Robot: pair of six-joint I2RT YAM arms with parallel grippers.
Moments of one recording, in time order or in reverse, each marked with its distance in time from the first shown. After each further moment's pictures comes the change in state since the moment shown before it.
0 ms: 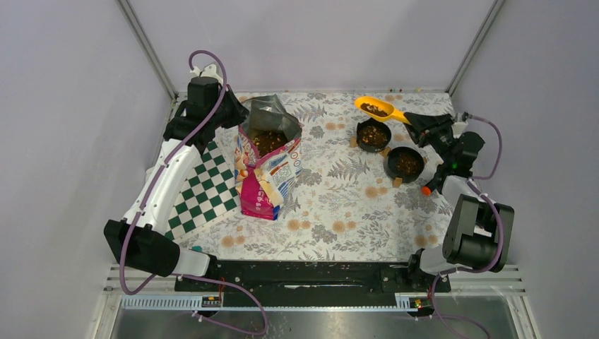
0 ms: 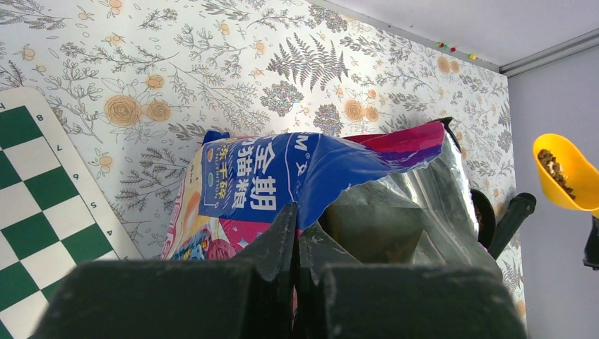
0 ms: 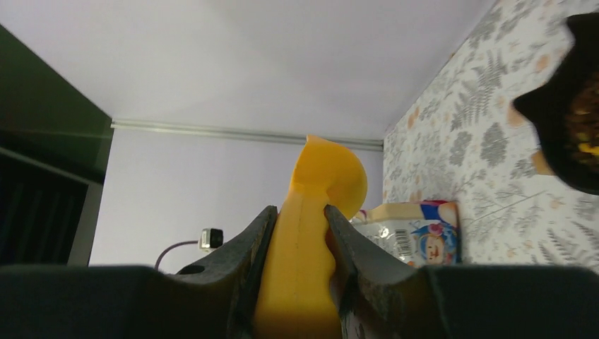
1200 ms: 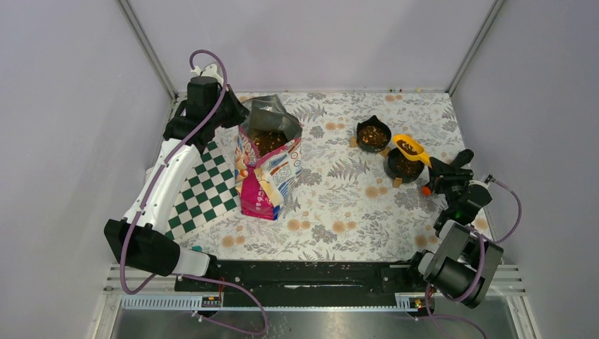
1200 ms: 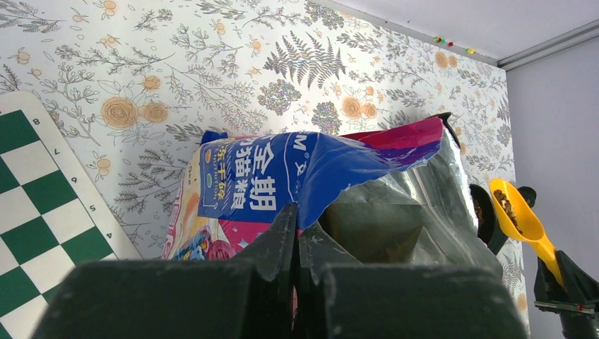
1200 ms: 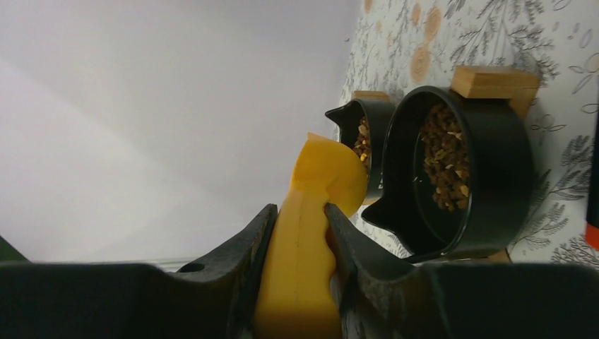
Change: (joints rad) left arm 0.005 0.004 0.000 0.004 0.024 0.015; right arm -0.329 -0.246 -0.504 0.021 0.177 -0.163
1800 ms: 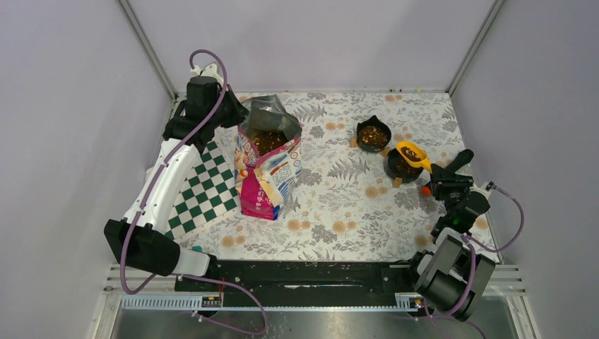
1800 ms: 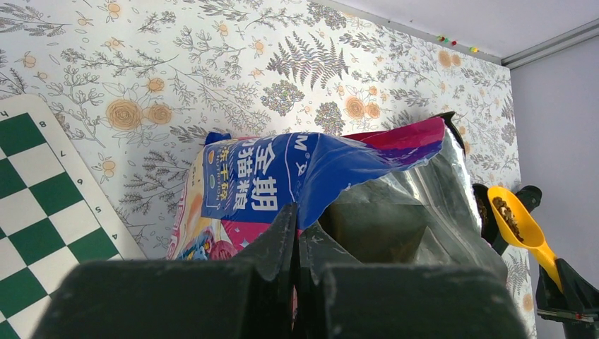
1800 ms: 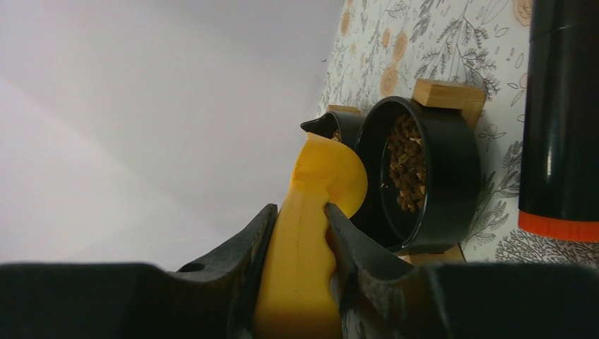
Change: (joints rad) left arm 0.003 0.000 0.000 -0.001 -0.002 0.013; right arm -0.023 -0.114 -0.075 -0.048 0.062 -0.097
